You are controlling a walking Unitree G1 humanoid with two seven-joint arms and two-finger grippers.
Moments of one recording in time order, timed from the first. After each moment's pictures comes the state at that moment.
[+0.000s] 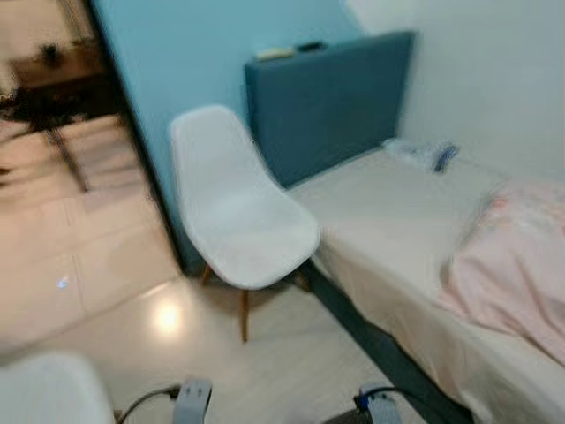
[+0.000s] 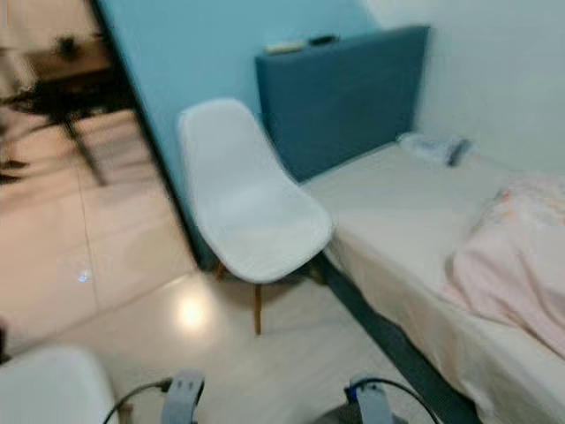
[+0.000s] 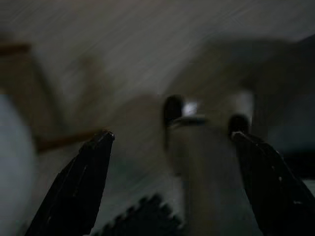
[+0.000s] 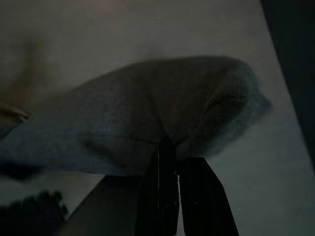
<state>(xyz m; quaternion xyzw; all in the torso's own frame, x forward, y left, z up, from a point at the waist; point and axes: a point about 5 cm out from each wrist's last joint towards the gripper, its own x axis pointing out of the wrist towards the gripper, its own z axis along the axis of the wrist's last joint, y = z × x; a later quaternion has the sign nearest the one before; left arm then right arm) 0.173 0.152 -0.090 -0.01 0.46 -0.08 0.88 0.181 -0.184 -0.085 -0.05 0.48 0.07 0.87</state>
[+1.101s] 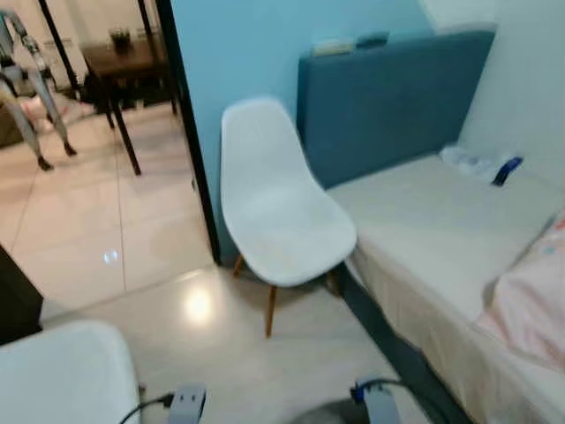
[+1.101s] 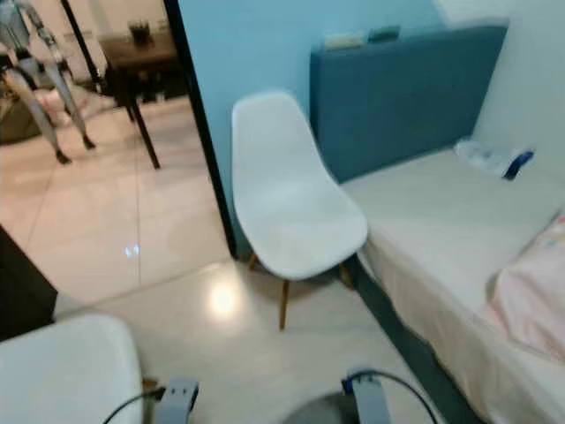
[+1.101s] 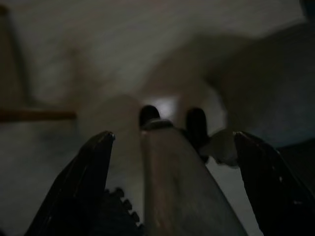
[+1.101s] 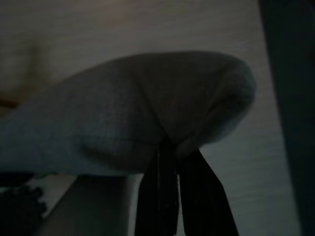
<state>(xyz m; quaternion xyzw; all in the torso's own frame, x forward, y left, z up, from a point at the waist) 0.179 0.149 -0.088 -0.05 0.47 -0.08 0.88 0.189 -0.182 -0.082 -0.05 0.47 0.06 0.88</state>
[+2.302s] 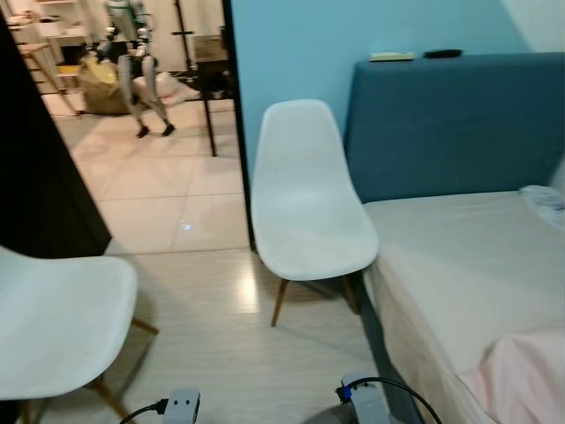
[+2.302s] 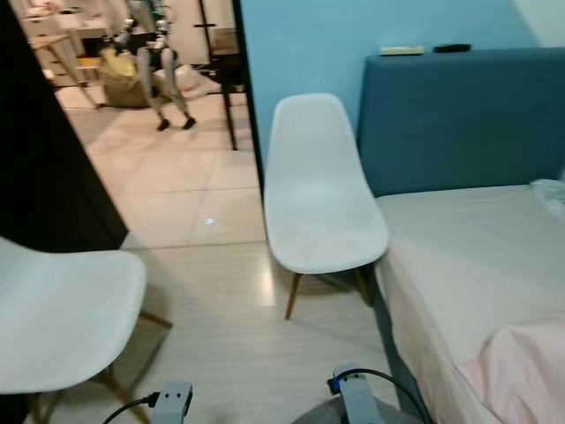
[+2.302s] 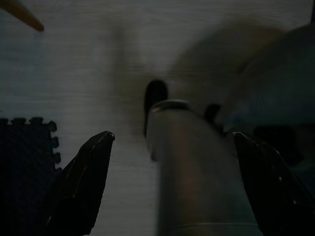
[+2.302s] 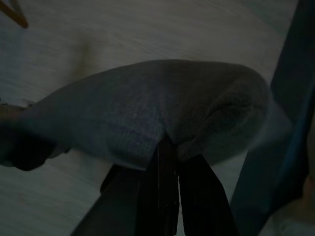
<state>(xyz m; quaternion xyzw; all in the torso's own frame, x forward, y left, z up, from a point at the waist) 0.164 0.152 -0.095 -0.06 0.49 -0.05 0.87 0.188 -0.171 -0.083 -0.06 0.47 0.12 0.87</state>
